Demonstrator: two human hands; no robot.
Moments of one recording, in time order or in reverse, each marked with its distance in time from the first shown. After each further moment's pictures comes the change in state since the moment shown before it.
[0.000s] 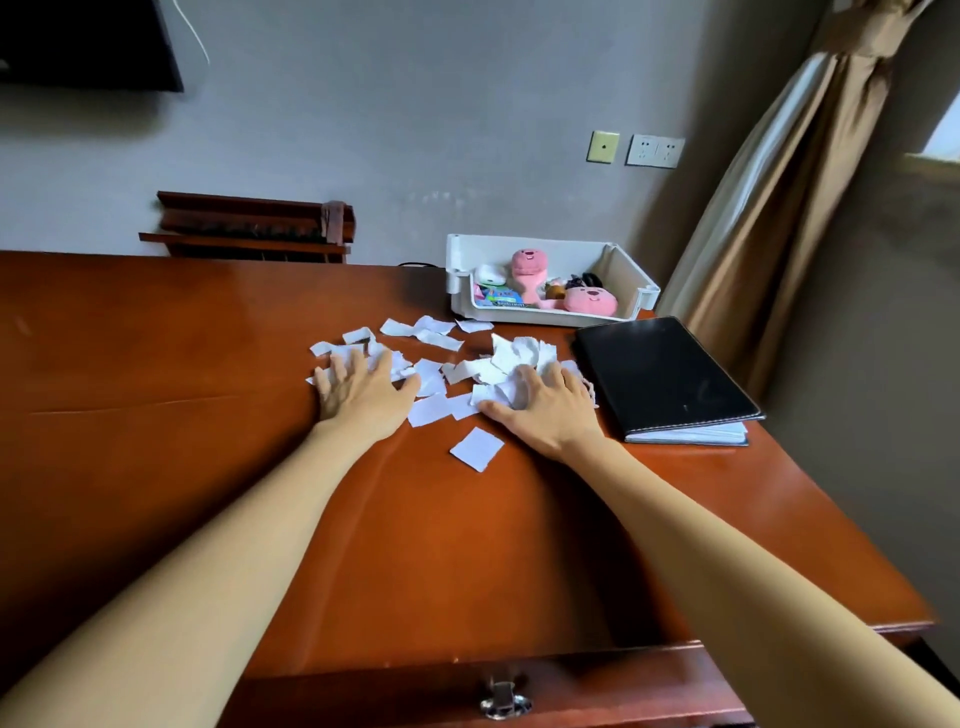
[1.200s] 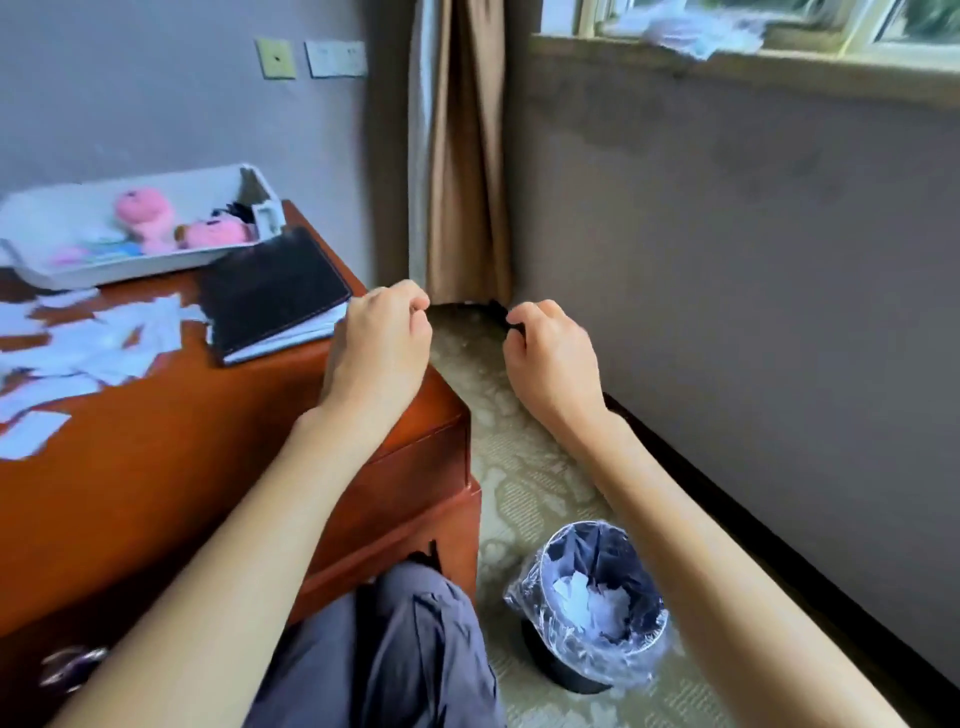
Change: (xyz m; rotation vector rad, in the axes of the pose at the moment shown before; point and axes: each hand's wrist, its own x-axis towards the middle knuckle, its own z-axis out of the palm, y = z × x) left_hand -0.217 0.314 0.005 -0.486 0.122 0.634; right_hand -0.210 0.252 -0.098 0.012 0.643 0.287
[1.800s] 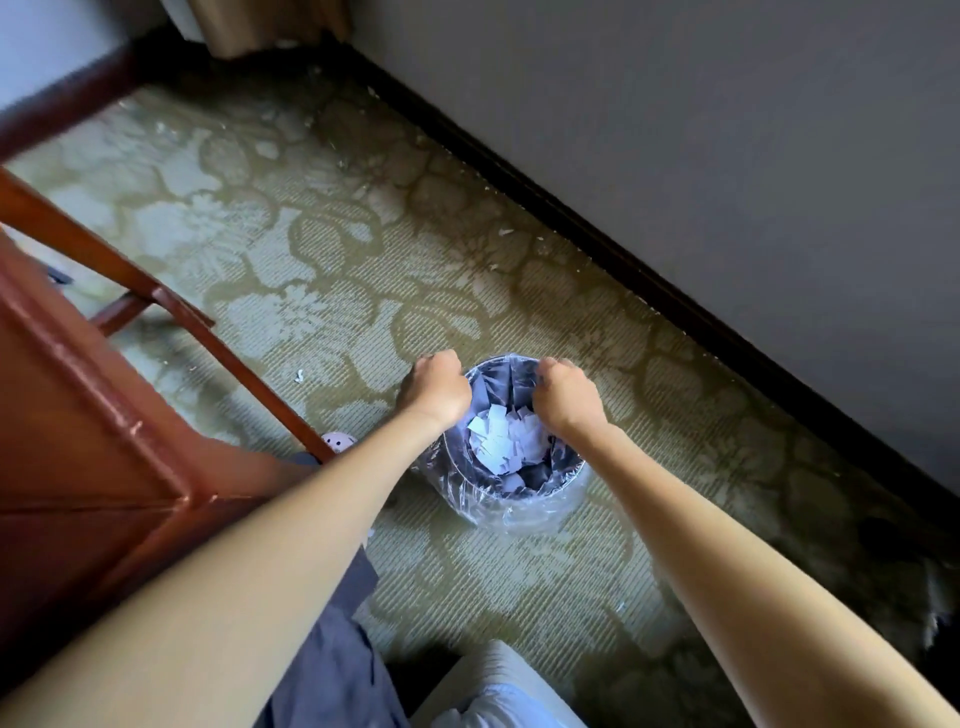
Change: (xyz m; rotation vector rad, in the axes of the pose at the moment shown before) left_hand -0.063 -0.002 0.351 0.097 -0.972 -0.297; right_hand -0.141 0.277 0.145 -0.111 -0.729 0.723
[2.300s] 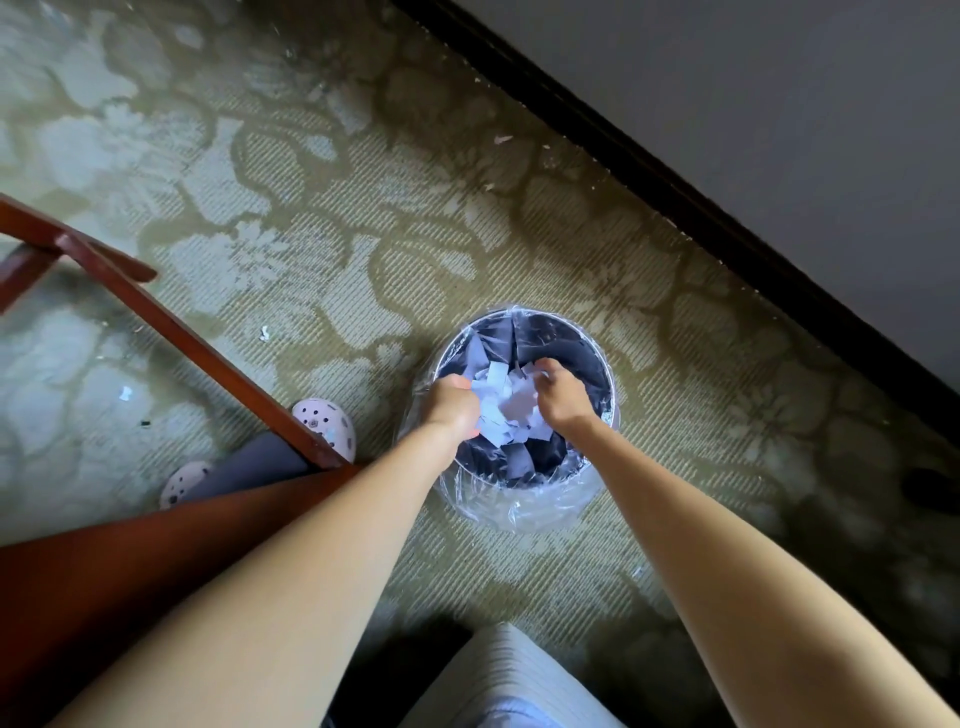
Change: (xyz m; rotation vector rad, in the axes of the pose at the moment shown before) left_hand 0.072 -0.030 0.106 -0.662 -0.277 -0.450; right_hand 0.061 0.048 0.099 0.414 -0.266 0.287
